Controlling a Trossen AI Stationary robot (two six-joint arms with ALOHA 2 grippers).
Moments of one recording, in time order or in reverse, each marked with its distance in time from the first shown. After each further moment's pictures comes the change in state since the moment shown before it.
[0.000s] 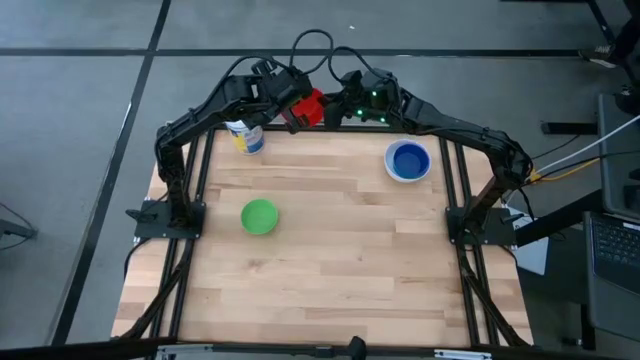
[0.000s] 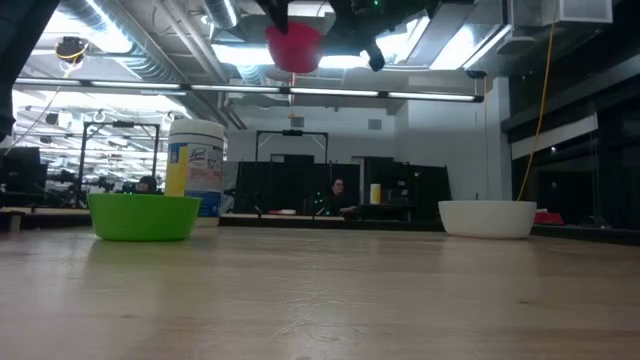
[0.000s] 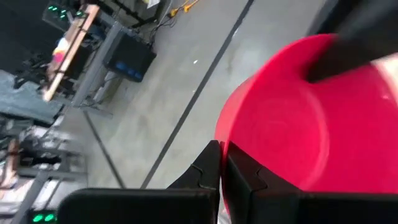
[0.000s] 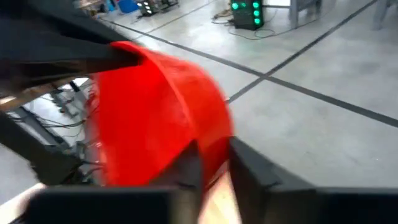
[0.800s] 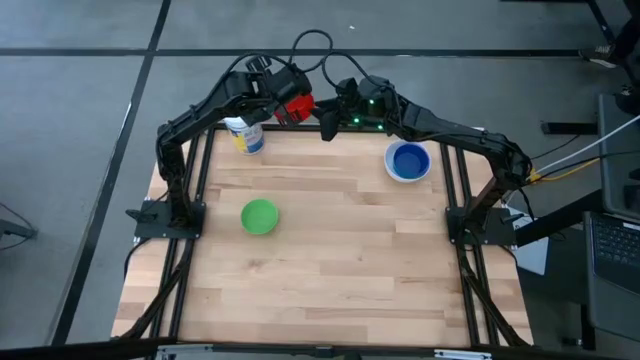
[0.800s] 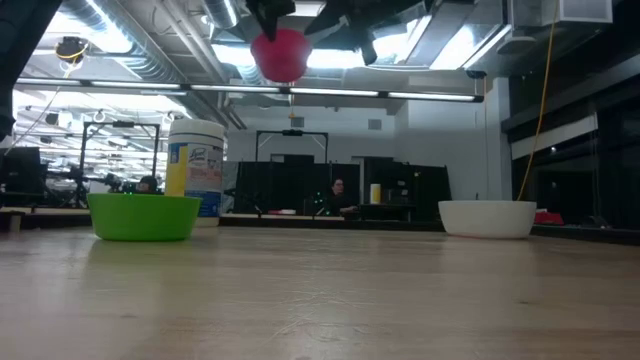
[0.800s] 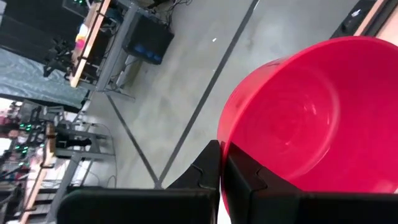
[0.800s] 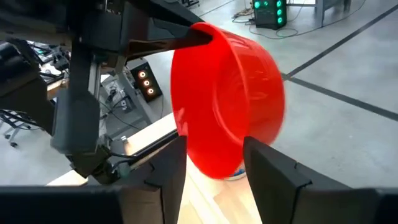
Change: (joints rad) left arm 0.052 0.002 -0.016 -0.067 -0.079 0.026; right arm 0.057 -0.001 0.000 0.019 -0.017 0.010
